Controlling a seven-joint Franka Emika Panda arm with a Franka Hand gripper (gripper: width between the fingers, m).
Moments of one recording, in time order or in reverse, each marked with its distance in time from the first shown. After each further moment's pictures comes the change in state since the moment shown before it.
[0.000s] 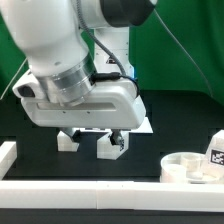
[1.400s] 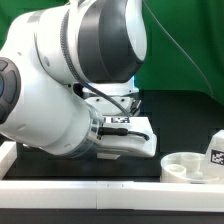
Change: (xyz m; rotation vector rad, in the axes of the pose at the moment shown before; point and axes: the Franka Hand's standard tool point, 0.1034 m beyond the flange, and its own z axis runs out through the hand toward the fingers) arm -0.009 -0.012 0.043 -0.011 -0.460 0.013
